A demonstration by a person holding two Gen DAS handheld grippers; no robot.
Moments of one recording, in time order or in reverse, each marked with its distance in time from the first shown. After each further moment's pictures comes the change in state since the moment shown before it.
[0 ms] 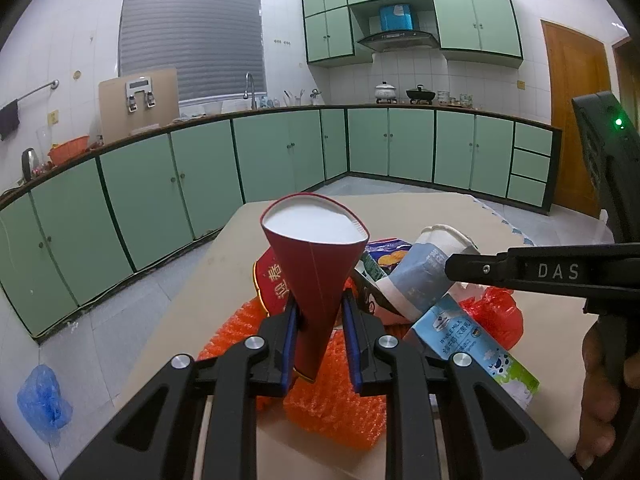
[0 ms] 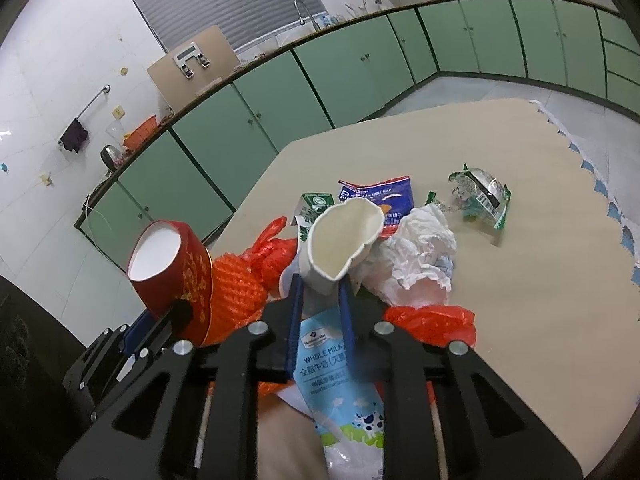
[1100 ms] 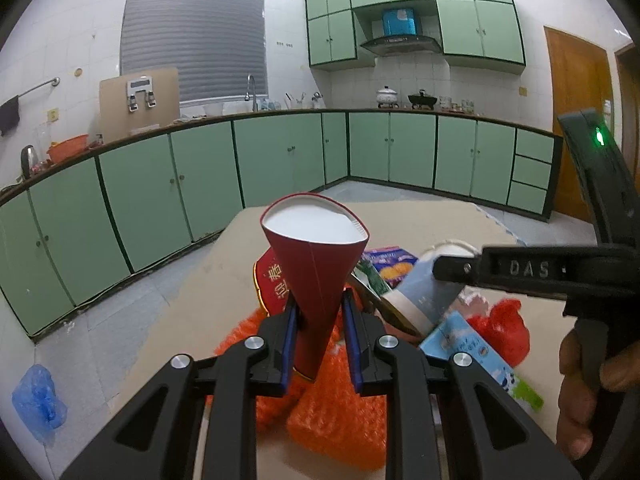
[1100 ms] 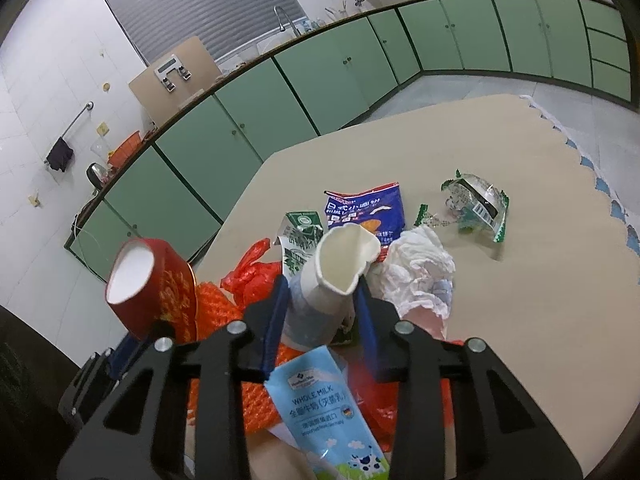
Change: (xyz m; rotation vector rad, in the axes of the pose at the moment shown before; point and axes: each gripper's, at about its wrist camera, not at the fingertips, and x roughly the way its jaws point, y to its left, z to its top) left arm 0.011 0.008 0.010 -0.021 -0.021 -0.002; right arm 0.020 -0.009 0.017 0.063 -0.022 -0.033
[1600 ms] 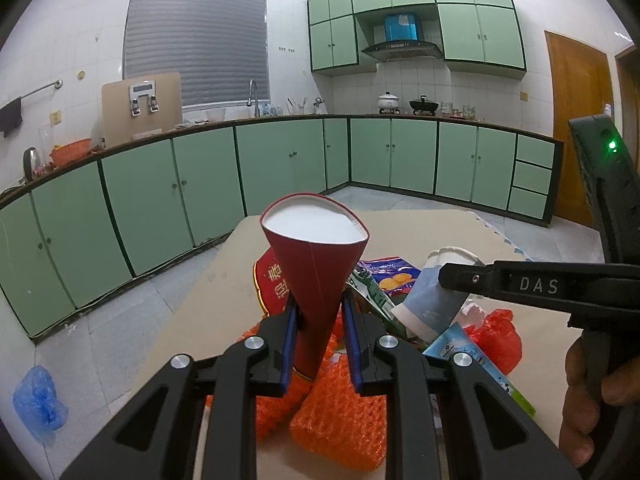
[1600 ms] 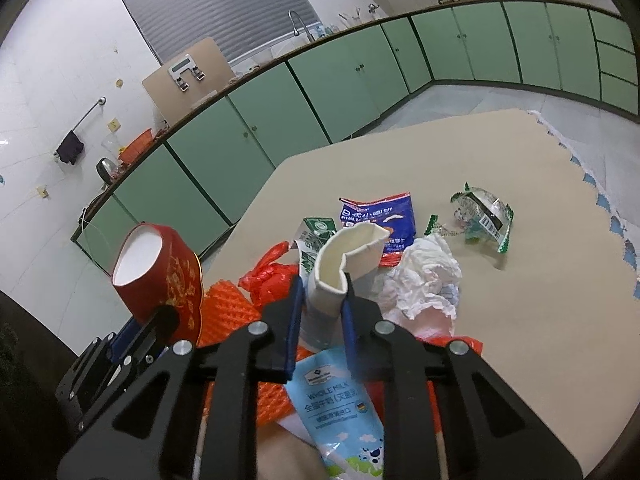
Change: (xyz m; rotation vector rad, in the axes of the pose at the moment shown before) left arm -0.007 -0.003 0.006 -0.002 -0.015 0.002; right arm -0.016 0.012 0.001 -0.040 -0.023 0.024
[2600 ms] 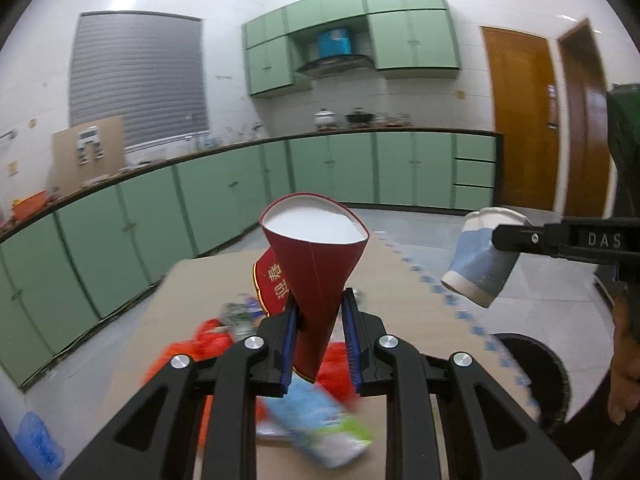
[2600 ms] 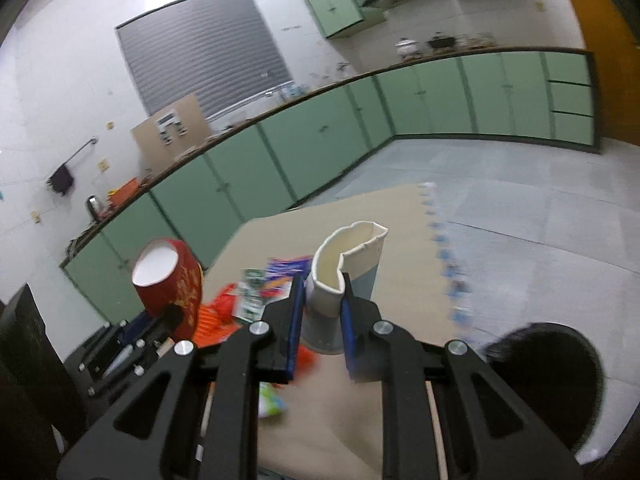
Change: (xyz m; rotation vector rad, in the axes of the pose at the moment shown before) left arm -0.074 -0.139 0.028 0.141 -0.061 -0.186; right arm -0.208 -0.097 -0.008 0.009 -0.192 -0.161
